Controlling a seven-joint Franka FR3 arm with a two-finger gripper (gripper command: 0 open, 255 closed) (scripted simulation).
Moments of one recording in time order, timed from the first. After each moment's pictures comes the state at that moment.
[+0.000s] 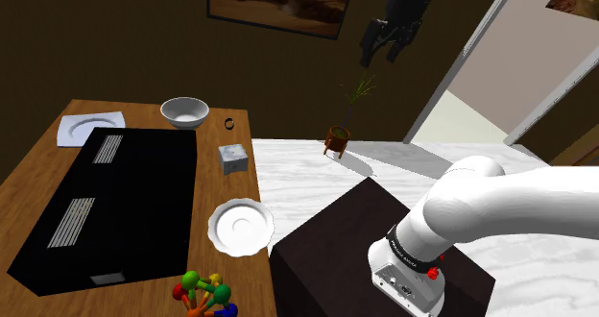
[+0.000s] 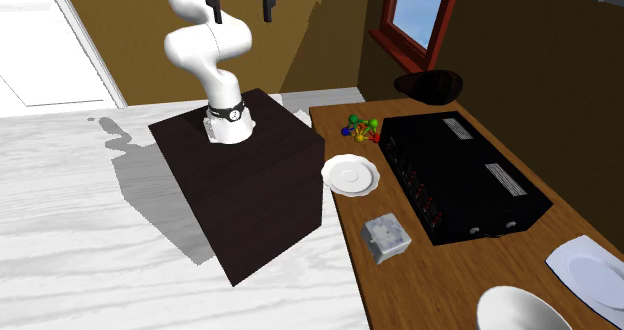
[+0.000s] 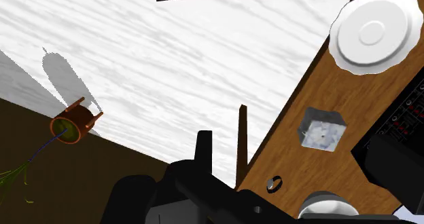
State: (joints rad) arm -0.01 -0.82 0.02 -2.32 -0.12 1.61 0.14
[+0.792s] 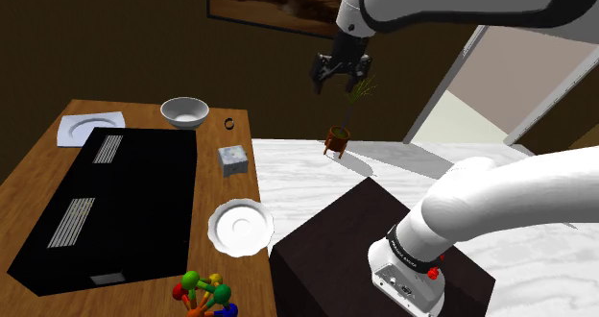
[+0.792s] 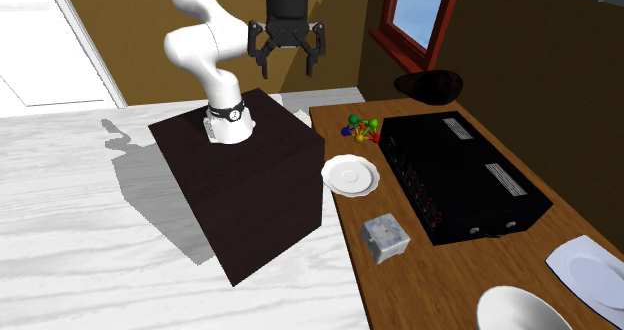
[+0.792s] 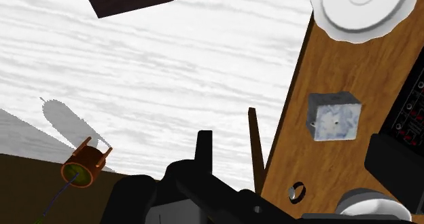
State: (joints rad) arm -0.05 -0.64 0.15 -2.44 -0.04 1.88 0.47
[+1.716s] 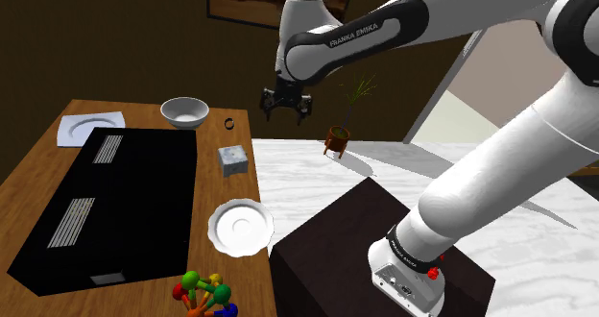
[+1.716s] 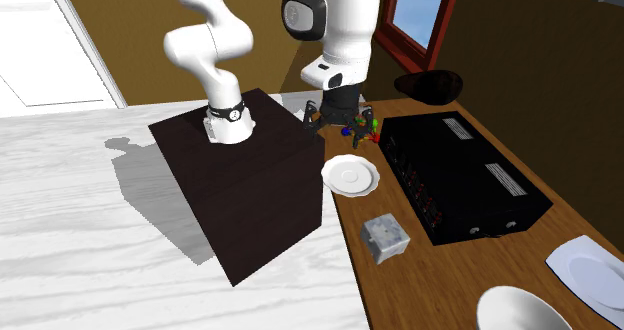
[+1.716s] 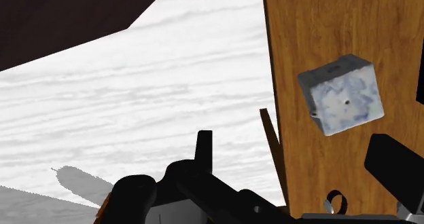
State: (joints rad) arm -0.13 -0.13 0.31 -2.37 -0.08 2.26 0.96
